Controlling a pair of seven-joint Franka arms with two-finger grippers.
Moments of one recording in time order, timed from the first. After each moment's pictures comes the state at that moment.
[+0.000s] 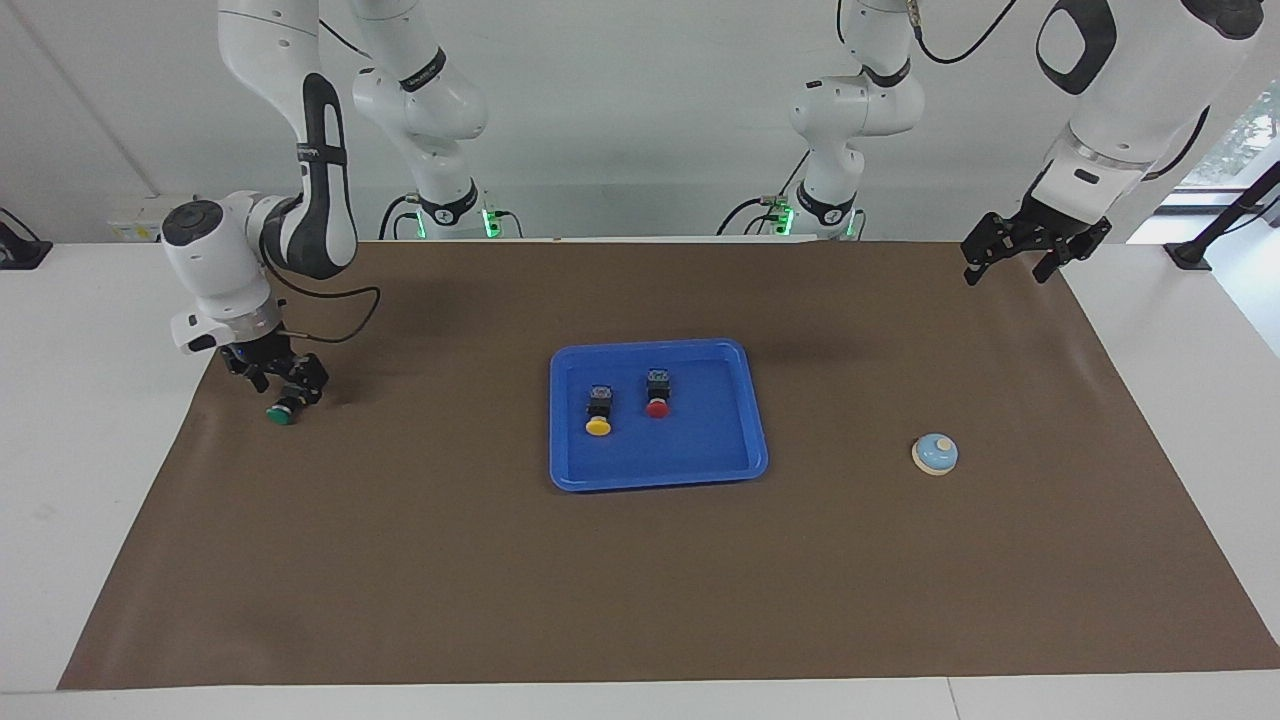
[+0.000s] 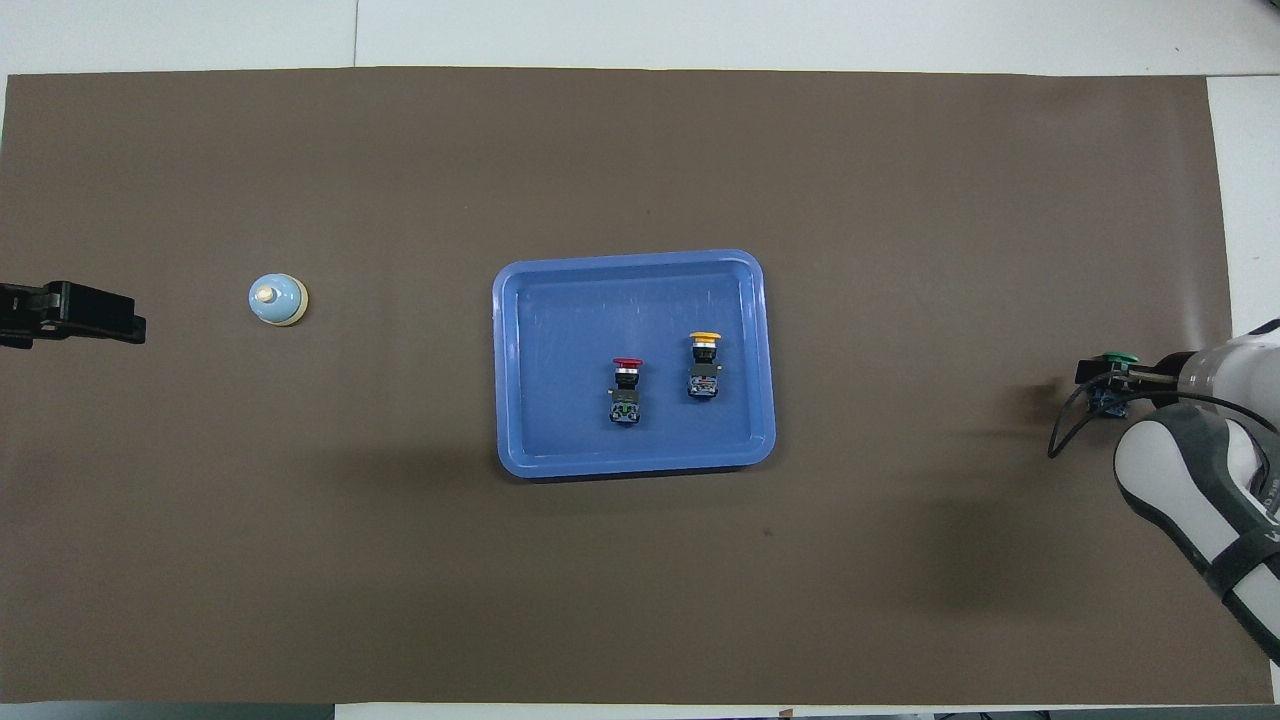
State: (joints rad) left arm -0.02 -0.07 0.00 -1.71 -0.01 1.63 0.02; right arm -0.30 0.10 -0.03 -2.36 -0.04 2.60 -0.07
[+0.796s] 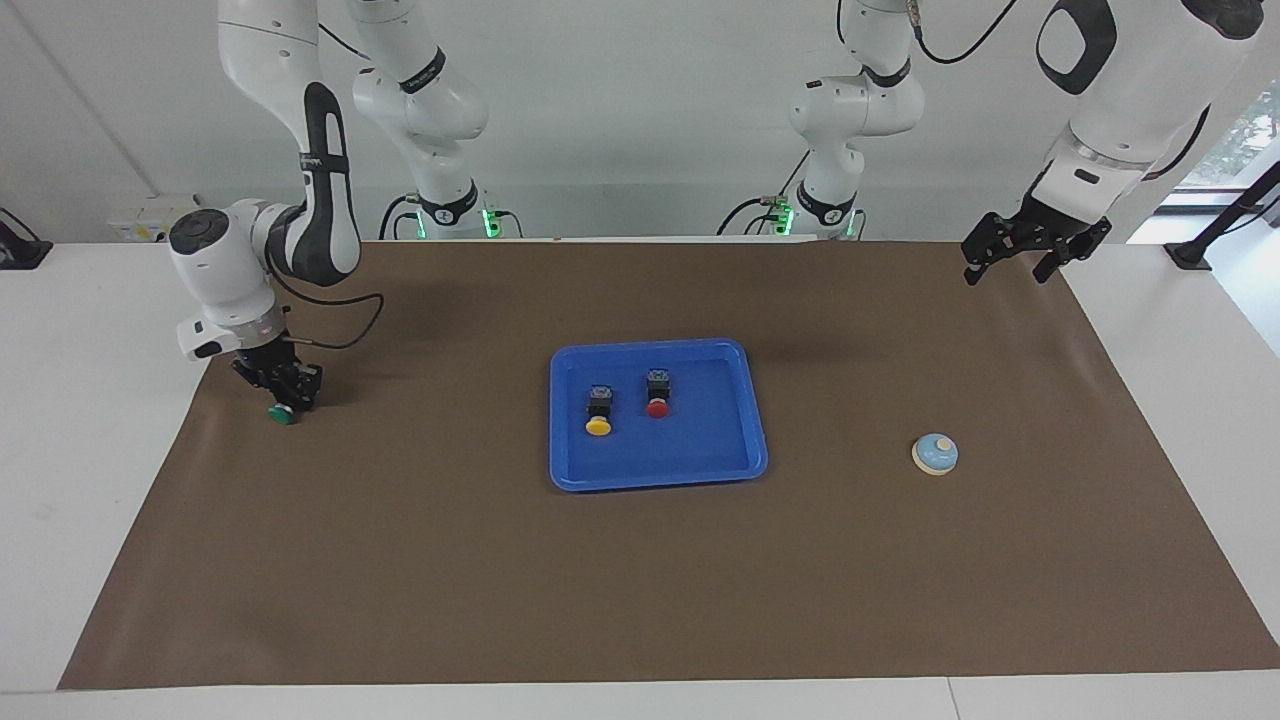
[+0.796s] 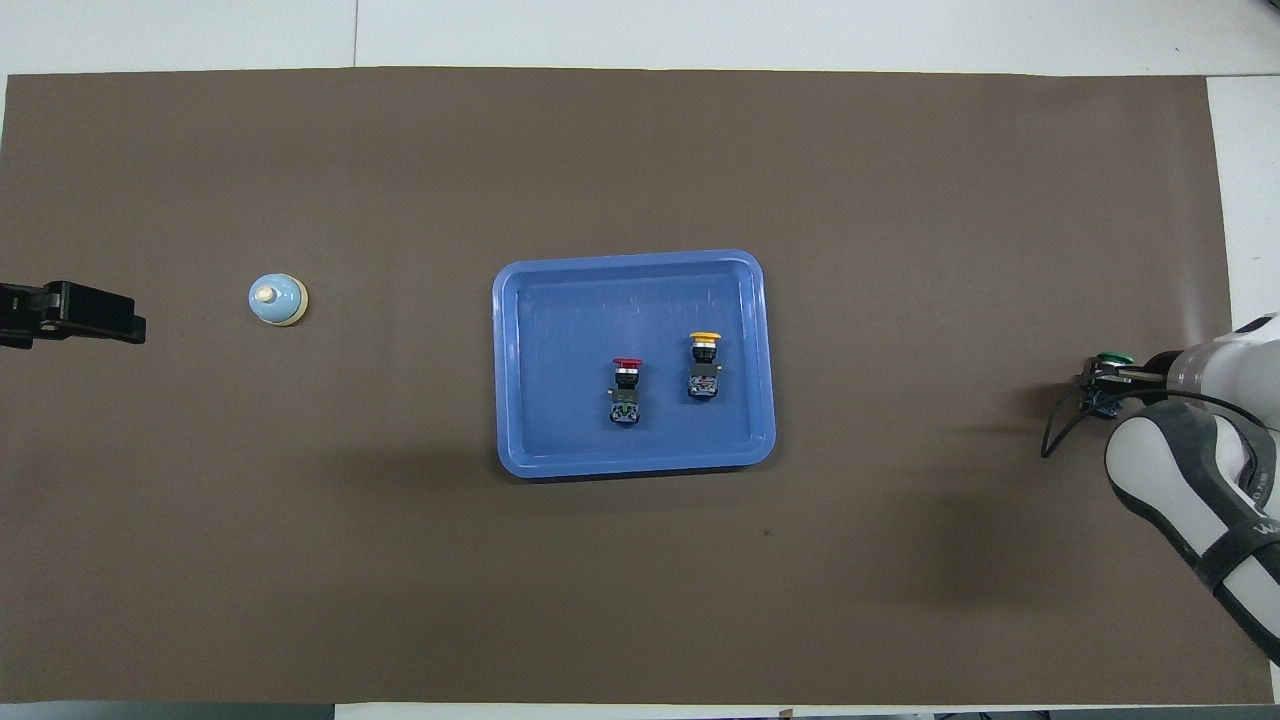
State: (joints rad) left arm -0.02 -0.07 0.00 -1.71 -0.01 1.63 0.02; right arm -0.29 0.11 -0.02 -2.33 -0.04 2.54 -0.07
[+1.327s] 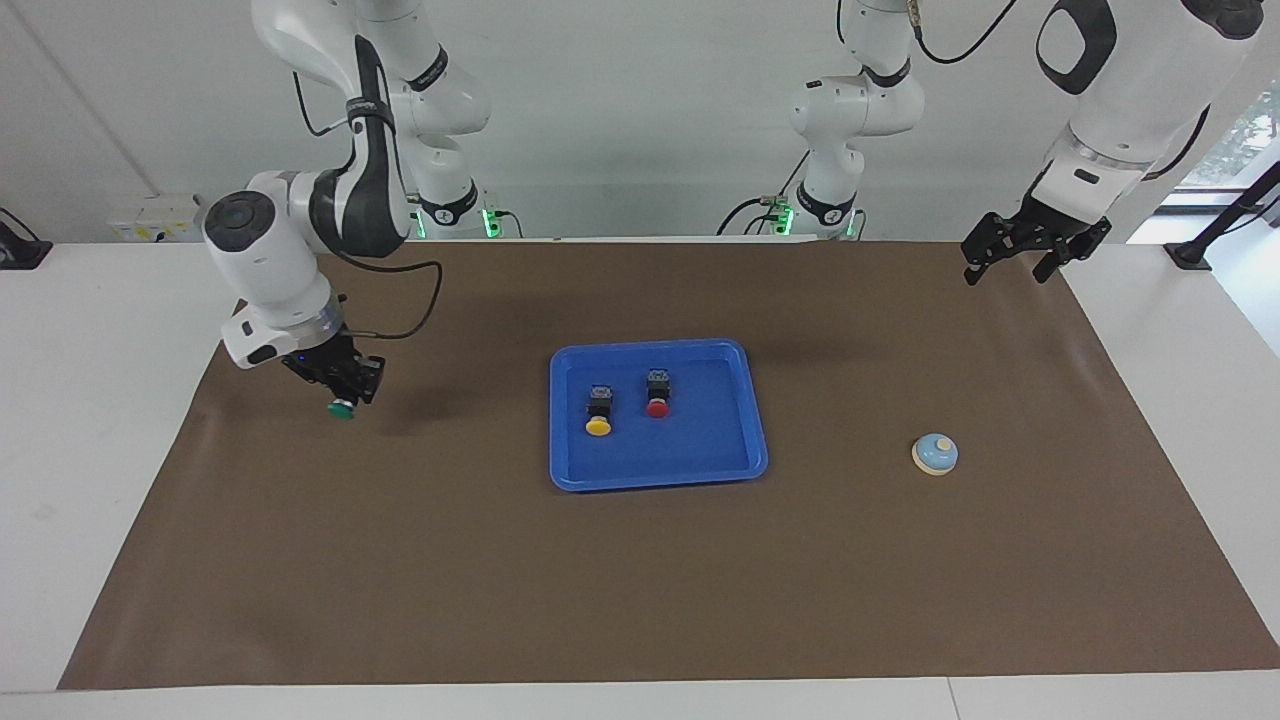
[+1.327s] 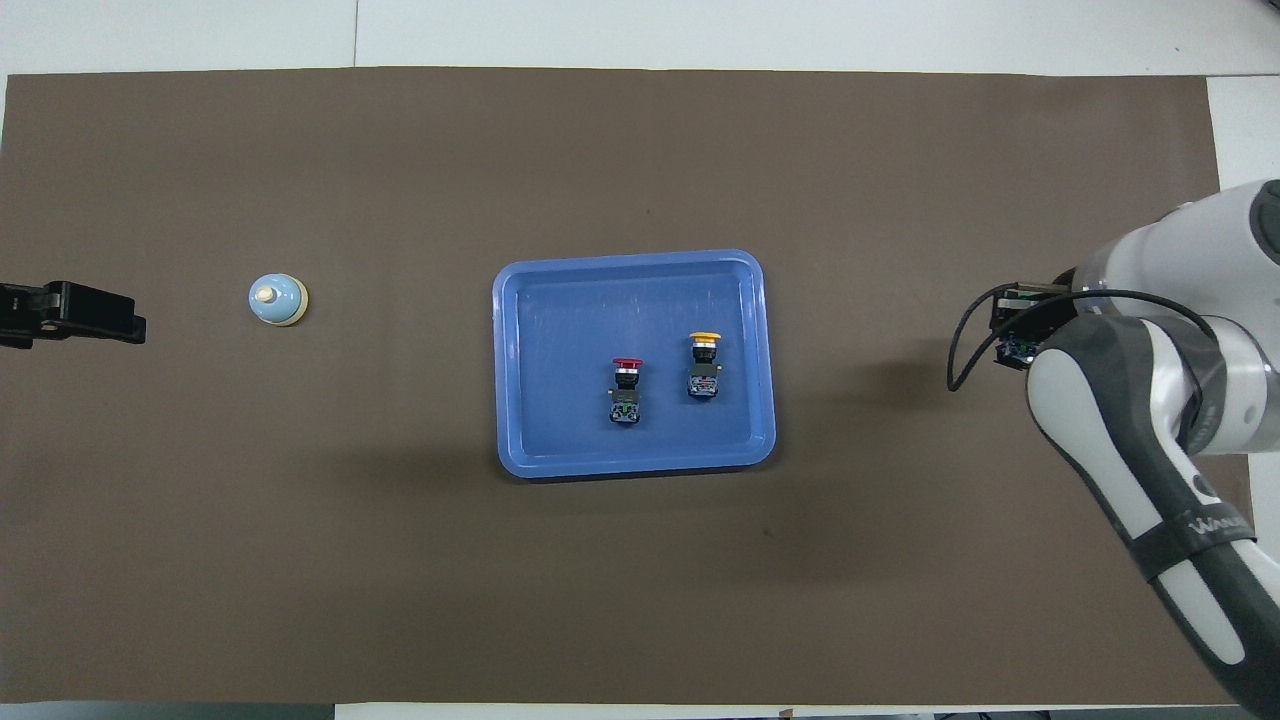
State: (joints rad) left arm -0.02 -0.07 0.00 -1.71 -0.01 1.63 0.02; right arm 0.03 0.10 0.00 -2.01 -0.03 2.10 0.23
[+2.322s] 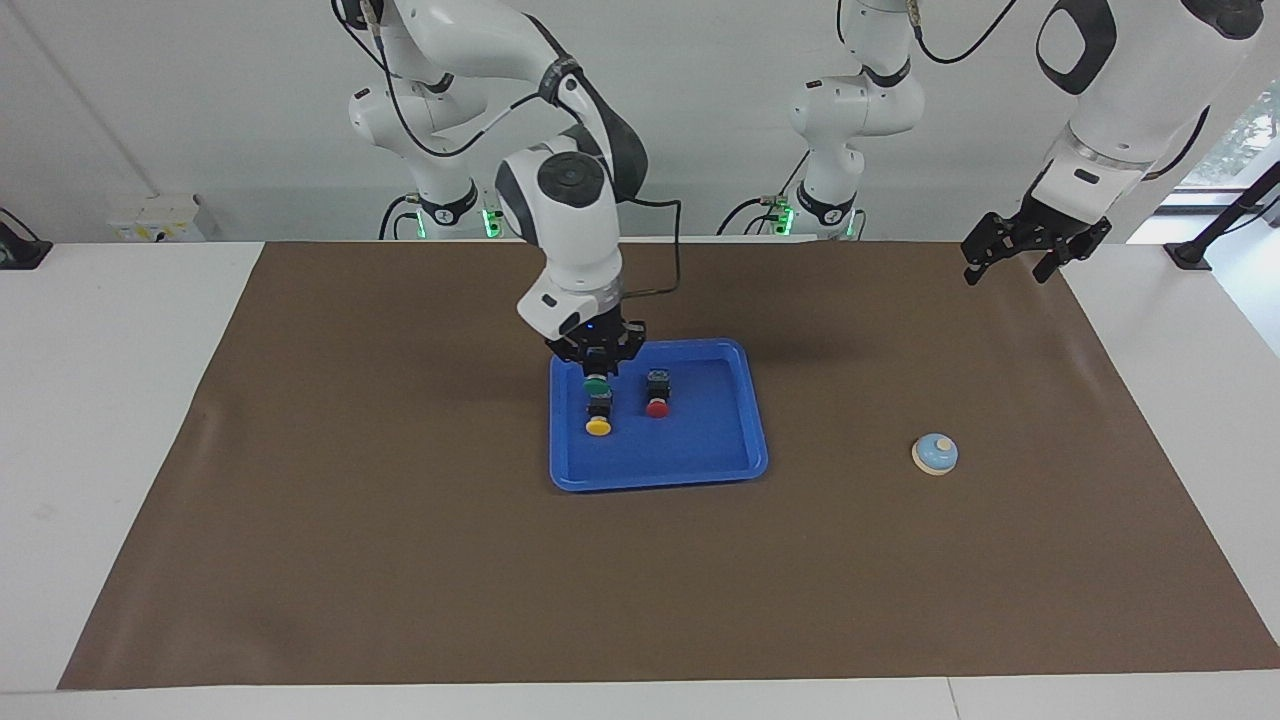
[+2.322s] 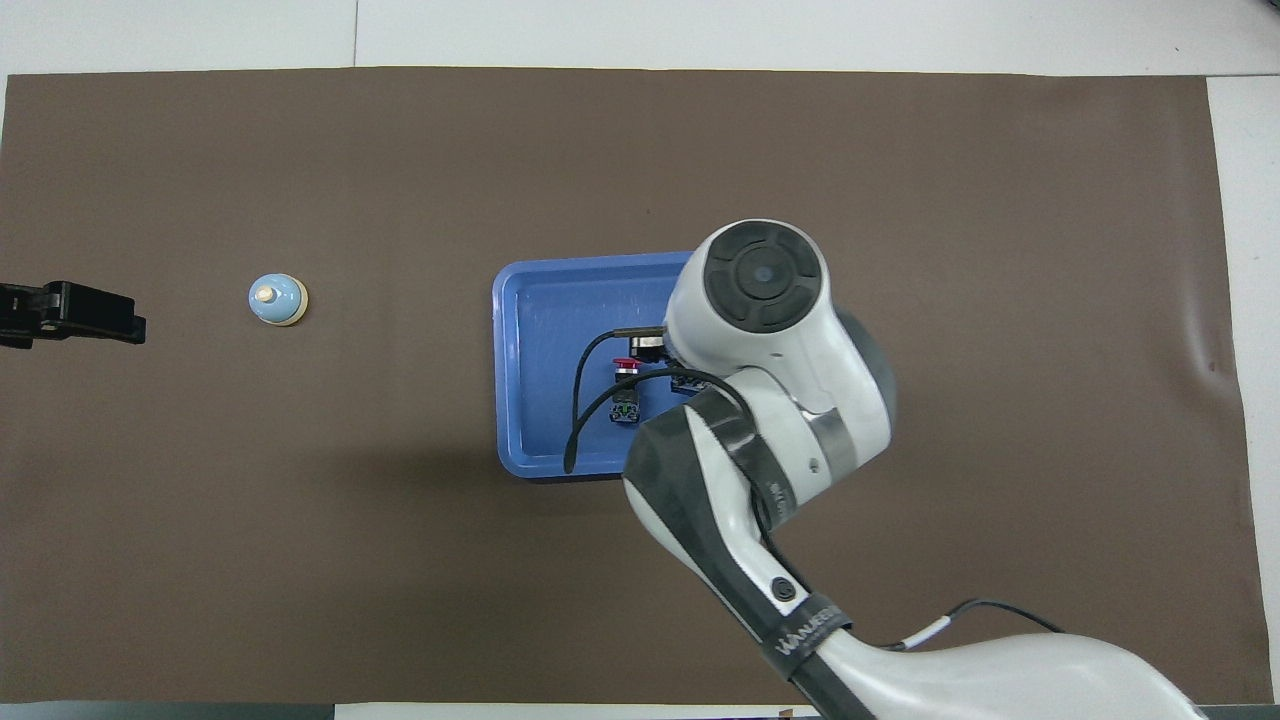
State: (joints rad) left arm -0.02 -0.07 0.00 -1.71 -0.01 1.63 0.02; right arm 0.58 0.34 0.00 -1.70 0.04 2.05 0.60
